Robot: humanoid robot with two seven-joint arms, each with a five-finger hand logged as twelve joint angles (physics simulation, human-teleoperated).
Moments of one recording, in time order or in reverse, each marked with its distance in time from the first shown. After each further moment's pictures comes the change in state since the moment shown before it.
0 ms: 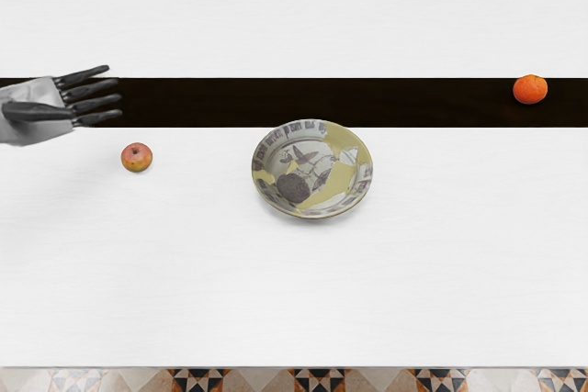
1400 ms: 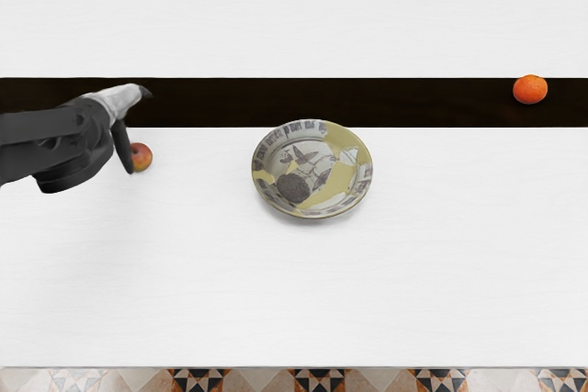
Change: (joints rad) left arm -0.685 -0.270 1.071 -0.313 1.173 0.862 0.142; right arm 0.004 0.000 -0.001 0.000 0.000 0.000 0.000
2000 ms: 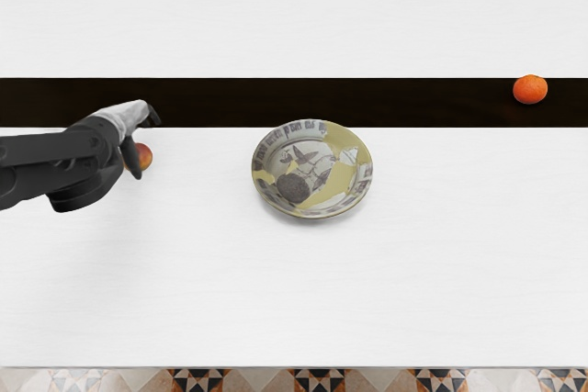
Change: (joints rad) left arm 0.036 -0.034 0.032 0.003 0.010 0.045 0.000; right arm 0.000 0.000 0.000 0.000 0.000 0.000 0.000
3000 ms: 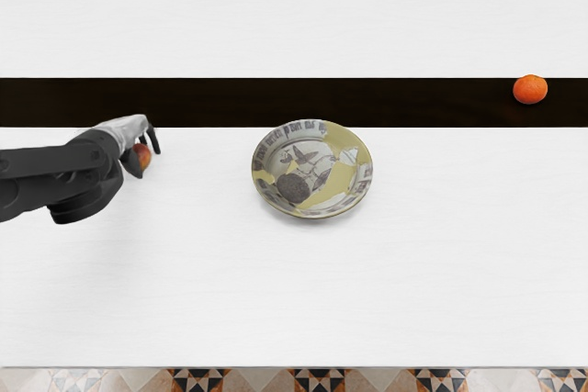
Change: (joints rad) left arm 0.041 -0.002 -0.002 0.000 0.014 0.000 0.000; right arm 0.000 0.000 0.000 0.000 0.000 0.000 0.000
